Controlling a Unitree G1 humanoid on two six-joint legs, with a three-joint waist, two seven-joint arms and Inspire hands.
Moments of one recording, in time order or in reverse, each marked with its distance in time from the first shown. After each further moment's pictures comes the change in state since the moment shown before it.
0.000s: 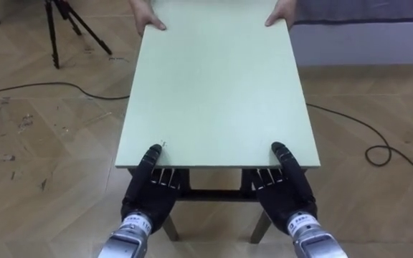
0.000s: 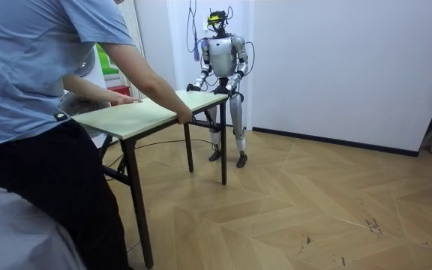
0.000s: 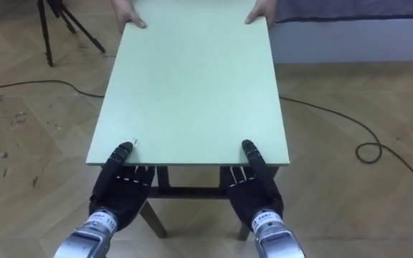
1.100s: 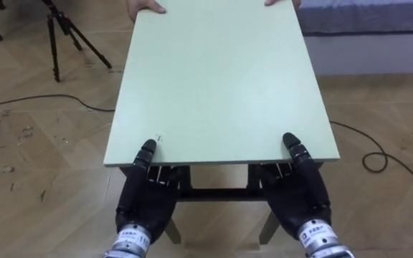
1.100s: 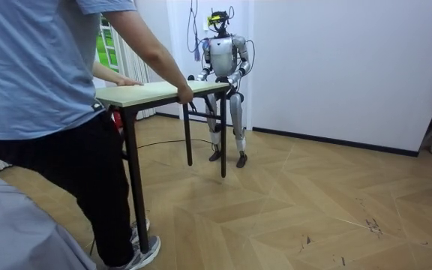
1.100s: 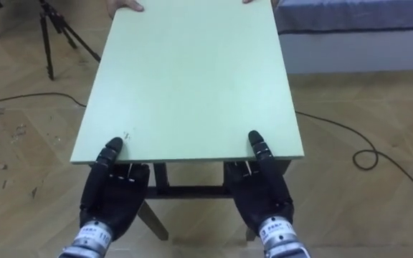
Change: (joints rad) left arm 0.210 0.030 -0.078 -0.282 0.056 -0.083 -0.040; right arm 0.159 -0.070 0.061 -0.210 0.037 -0.049 0.118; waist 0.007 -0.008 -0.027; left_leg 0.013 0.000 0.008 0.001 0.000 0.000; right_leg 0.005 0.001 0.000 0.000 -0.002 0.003
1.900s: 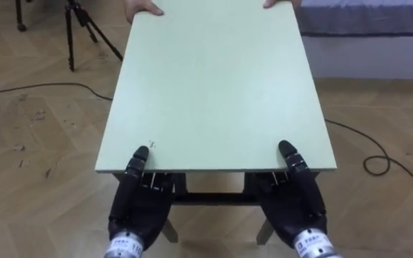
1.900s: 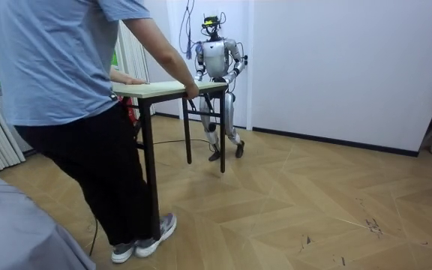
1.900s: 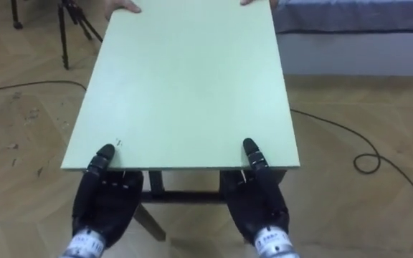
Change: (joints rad) left arm 0.026 0.089 -0.041 -0.018 -0.086 -0.057 -0.055; right arm 0.018 -0.031 0.084 -0.025 0.003 -0.053 0.048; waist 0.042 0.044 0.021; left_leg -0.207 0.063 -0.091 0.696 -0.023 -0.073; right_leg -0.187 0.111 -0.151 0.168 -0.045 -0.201
